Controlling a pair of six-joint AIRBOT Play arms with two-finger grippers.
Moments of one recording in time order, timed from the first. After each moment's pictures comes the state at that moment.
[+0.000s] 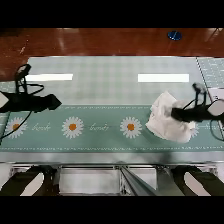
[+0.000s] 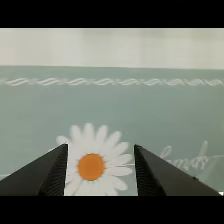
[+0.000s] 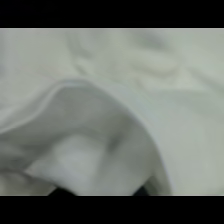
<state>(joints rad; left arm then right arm) 0.05 -0.88 0.80 1.23 -1.07 -1.52 -0.12 -0.95 0.70 -1.36 0.99 1.58</state>
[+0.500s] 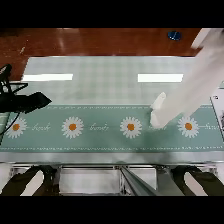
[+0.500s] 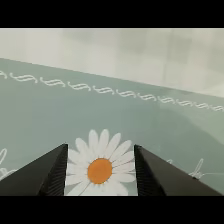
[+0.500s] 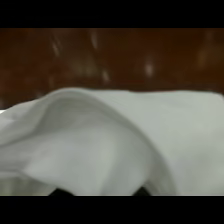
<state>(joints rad) 0.20 -0.86 0.81 1.14 -1.09 -1.48 -0.12 -0.87 1.58 -1.15 1.12 1.48</state>
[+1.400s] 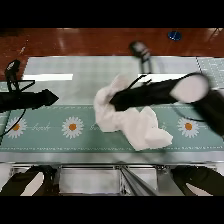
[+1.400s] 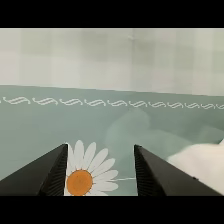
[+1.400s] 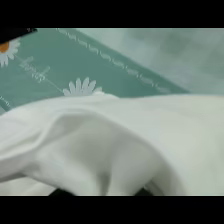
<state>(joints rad) 0.08 -0.86 0.81 1.12 -1.03 -1.45 0.64 -1.14 1.14 -1.00 0.92 1.55</state>
